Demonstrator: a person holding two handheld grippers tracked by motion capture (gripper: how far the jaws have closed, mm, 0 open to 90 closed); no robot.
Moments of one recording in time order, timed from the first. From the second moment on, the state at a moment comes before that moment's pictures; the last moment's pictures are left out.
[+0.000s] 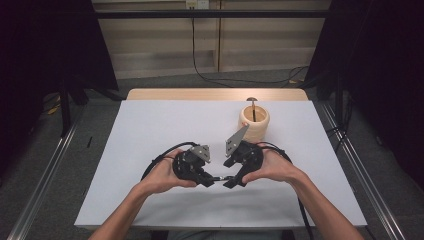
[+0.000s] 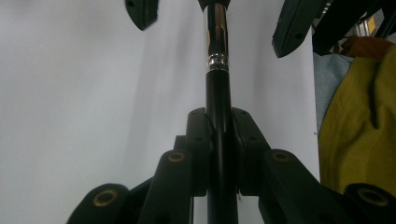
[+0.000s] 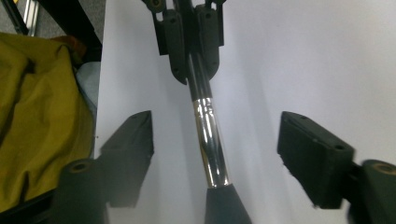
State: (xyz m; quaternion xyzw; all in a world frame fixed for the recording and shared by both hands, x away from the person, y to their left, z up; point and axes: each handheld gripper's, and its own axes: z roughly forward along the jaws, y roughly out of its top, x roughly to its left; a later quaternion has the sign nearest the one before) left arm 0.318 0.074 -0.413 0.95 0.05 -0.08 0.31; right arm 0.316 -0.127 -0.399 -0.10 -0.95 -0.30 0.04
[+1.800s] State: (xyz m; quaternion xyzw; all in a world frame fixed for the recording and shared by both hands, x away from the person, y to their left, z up) left arm 0.316 0.119 -0.416 0.92 0.13 -0.06 0.37; right arm 0.302 -0.185 -0.388 -0.23 -0.89 -0.40 -0.02
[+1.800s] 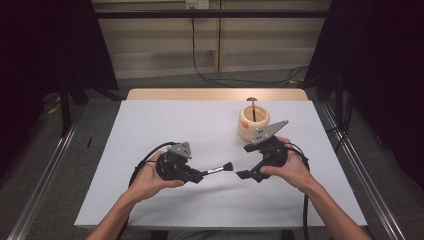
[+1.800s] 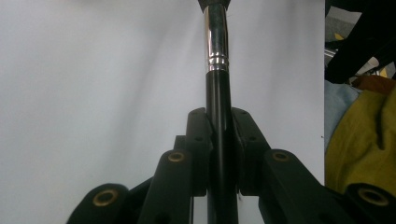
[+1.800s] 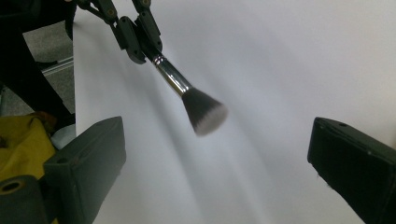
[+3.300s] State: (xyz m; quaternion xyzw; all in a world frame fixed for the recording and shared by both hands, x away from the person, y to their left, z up) left arm 0.307 0.126 -0.411 0.84 0.16 -0.01 0.53; right arm 0.271 -0.207 -0.395 -0.25 -0.81 -0.53 -0.06
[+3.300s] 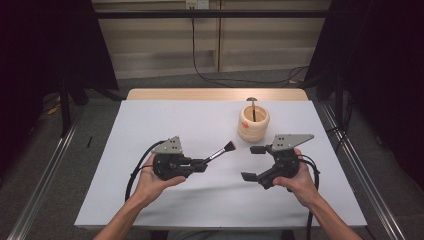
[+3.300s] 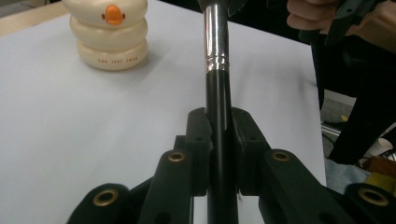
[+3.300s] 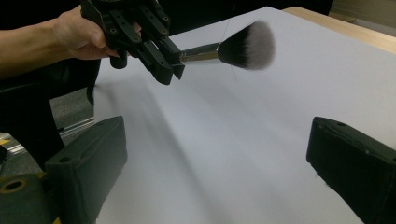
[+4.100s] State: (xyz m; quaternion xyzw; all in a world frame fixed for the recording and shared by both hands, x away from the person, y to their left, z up) left arm 0.299 0.114 -0.410 0.79 0.12 0.00 0.60; right arm 0.269 -0.201 -0.391 -0.23 -0.79 -0.57 -0.05
